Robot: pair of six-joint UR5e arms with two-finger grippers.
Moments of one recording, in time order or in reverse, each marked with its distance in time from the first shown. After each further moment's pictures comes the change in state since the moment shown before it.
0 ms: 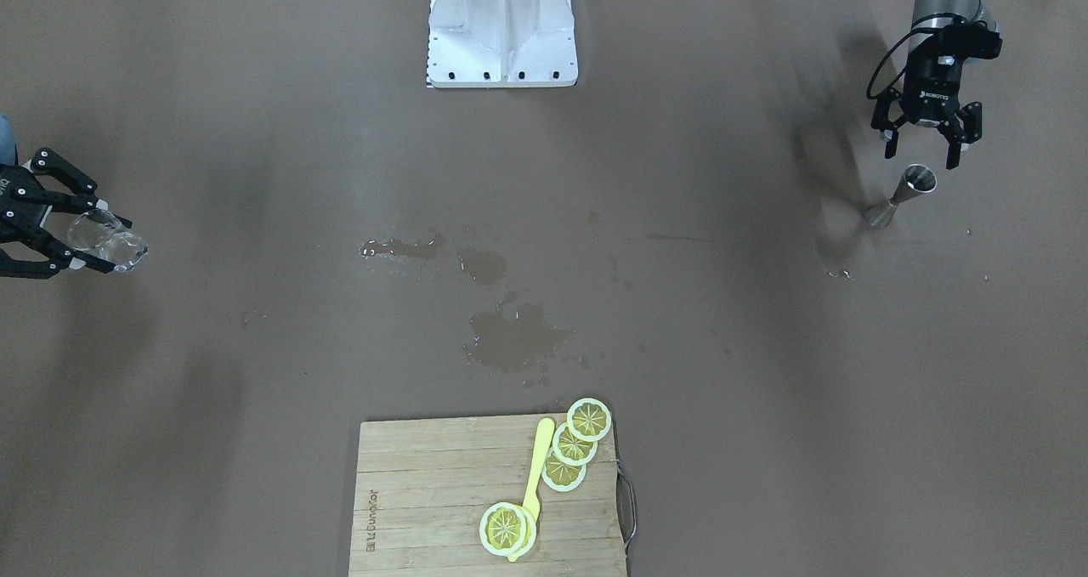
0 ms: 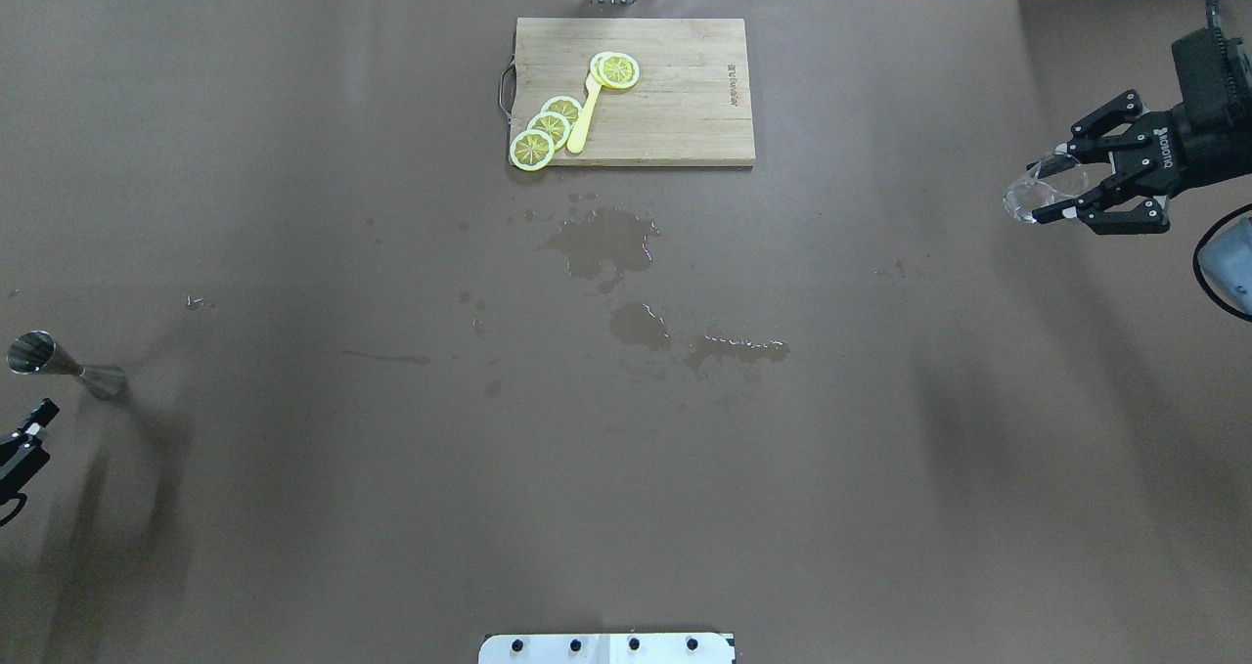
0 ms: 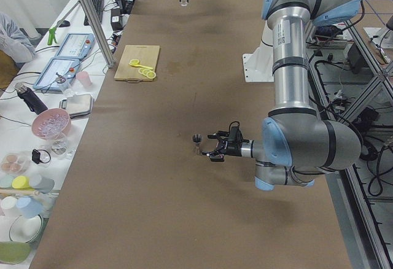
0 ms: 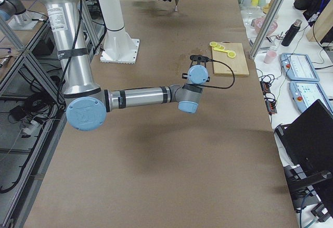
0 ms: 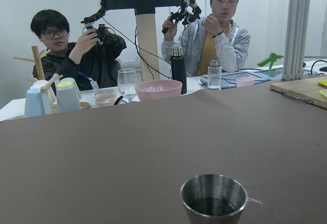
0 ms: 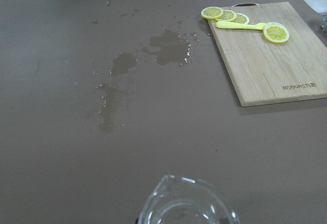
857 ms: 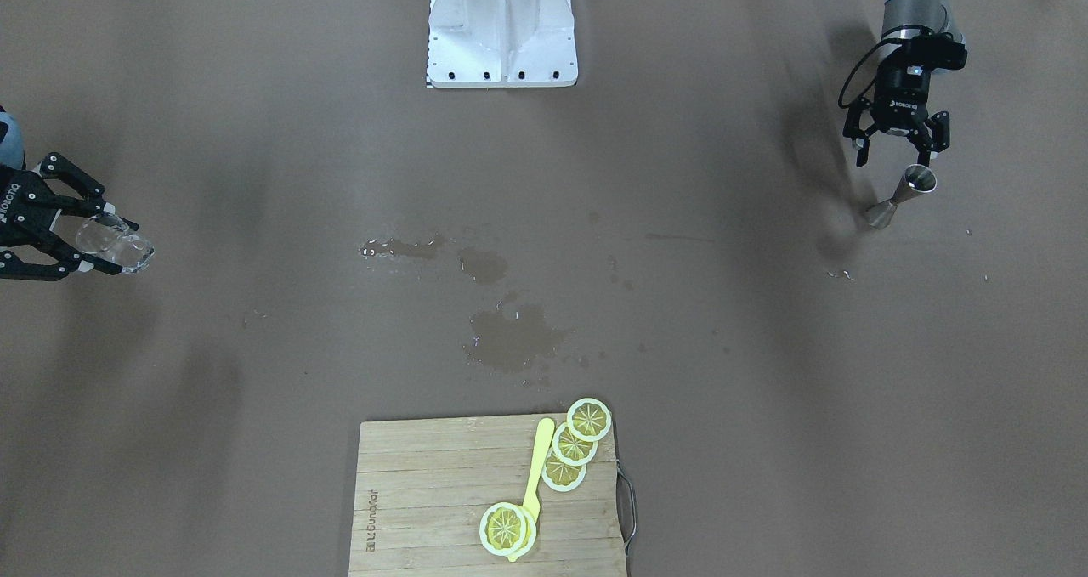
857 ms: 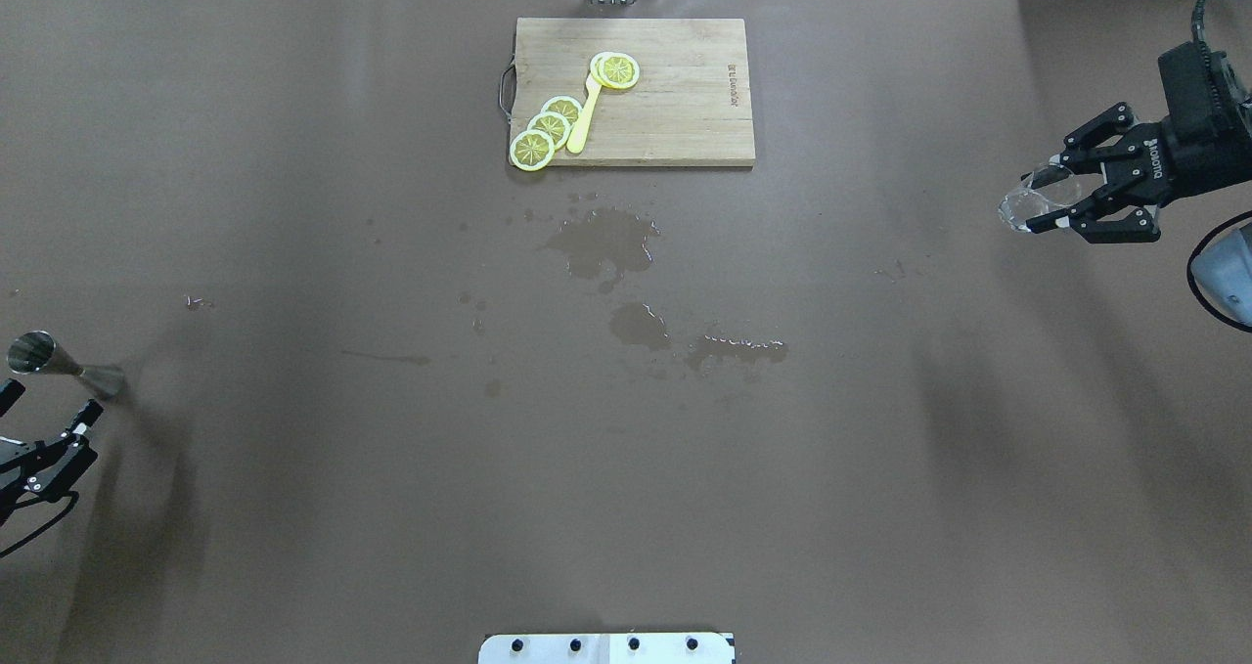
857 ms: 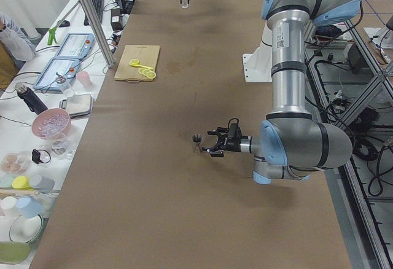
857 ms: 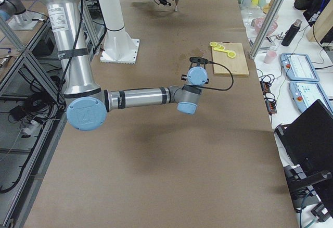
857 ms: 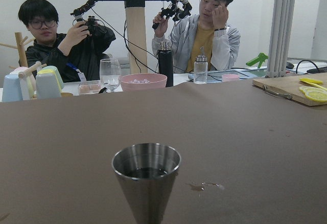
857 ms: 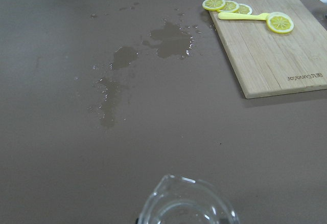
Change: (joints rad) left arm -0.036 -0.091 0.039 0.044 0.016 -0.005; right arm -0.016 -0.002 -0.008 -0.011 -0.011 0.000
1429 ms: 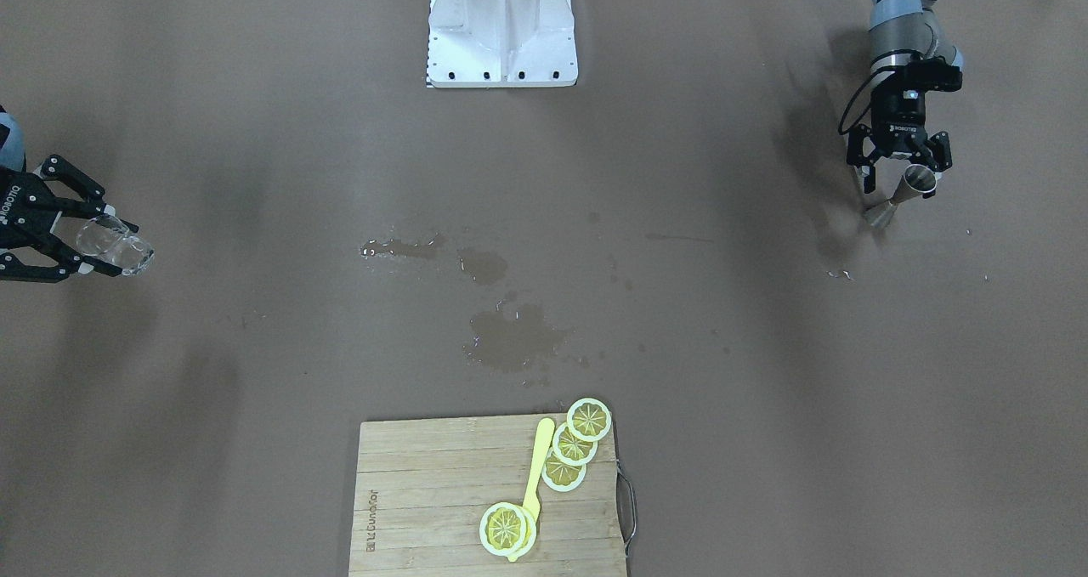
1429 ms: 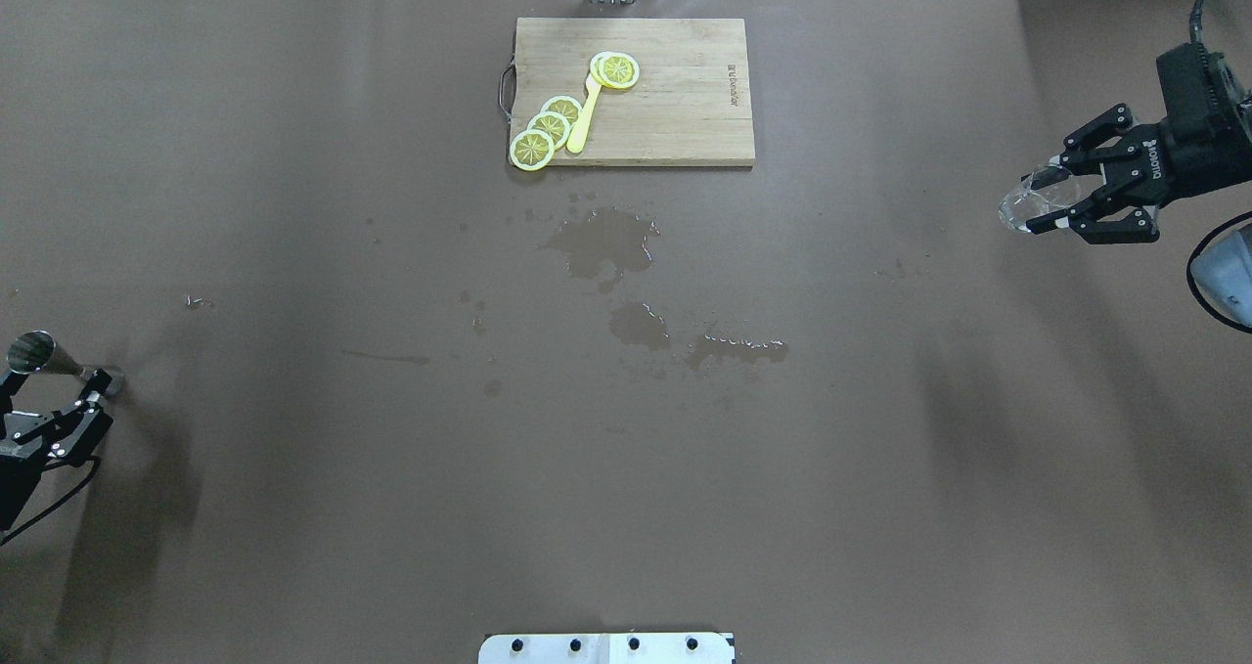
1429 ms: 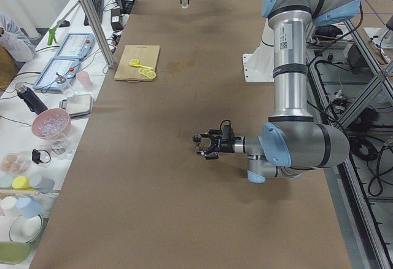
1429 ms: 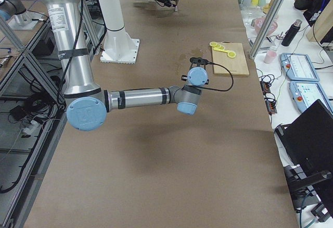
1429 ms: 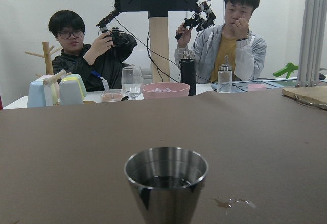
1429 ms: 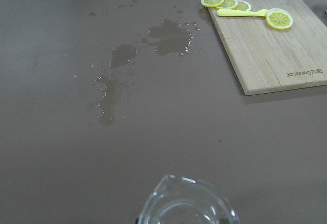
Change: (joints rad) left arm -0.100 -0.056 0.049 0.171 -0.003 -0.195; right arm -0.001 -0.001 -0.004 -0.004 -0.002 -0.001
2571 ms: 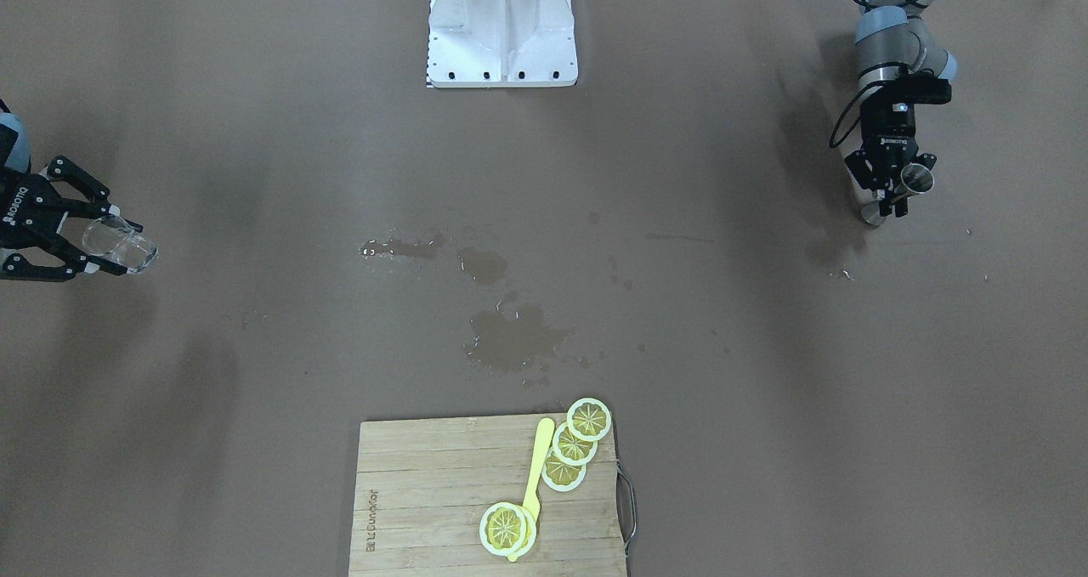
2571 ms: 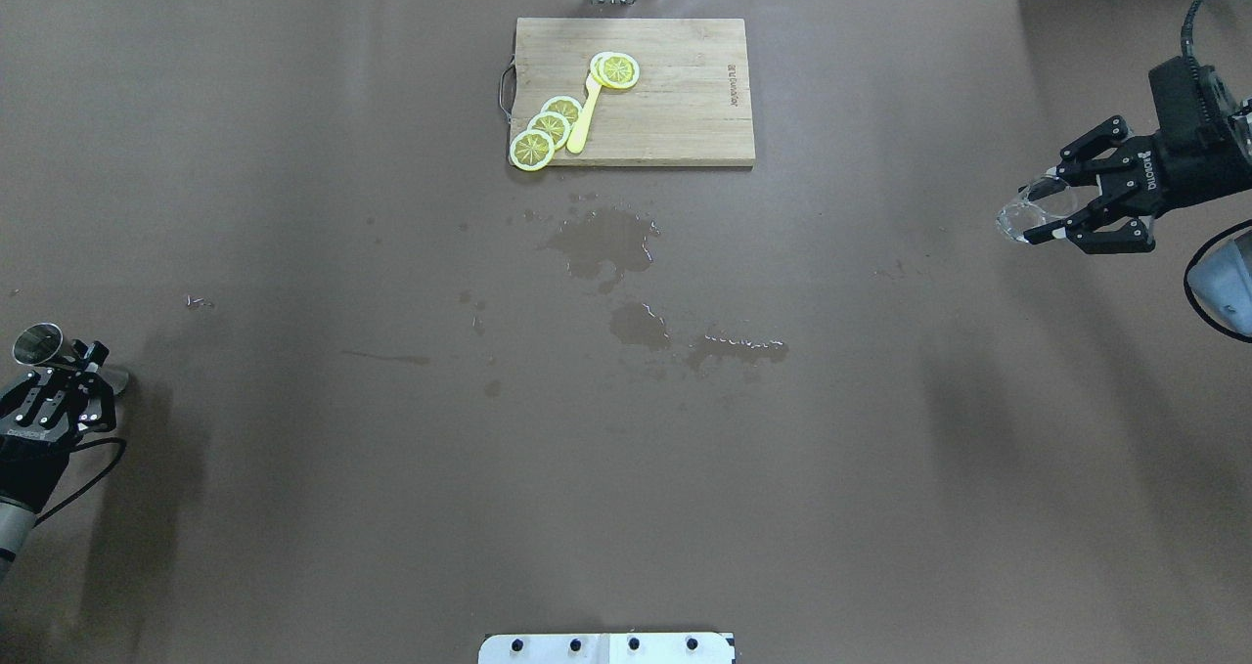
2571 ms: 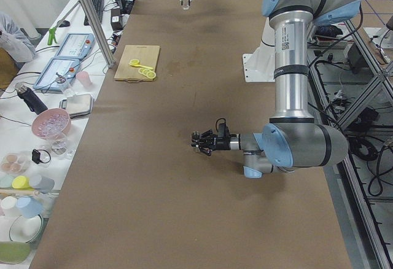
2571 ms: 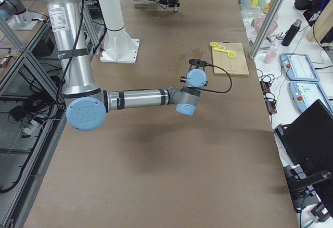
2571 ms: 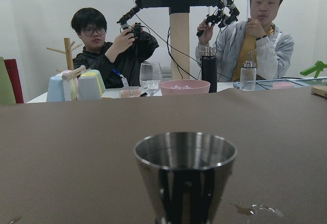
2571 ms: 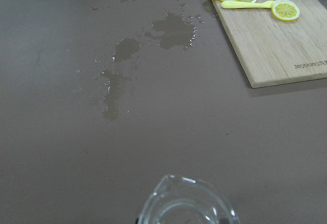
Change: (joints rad) left arm -0.038 -0.028 -0.051 0.096 -0.026 -0.003; right arm -0.016 -0.005 -0.008 0.000 -0.002 -0.001
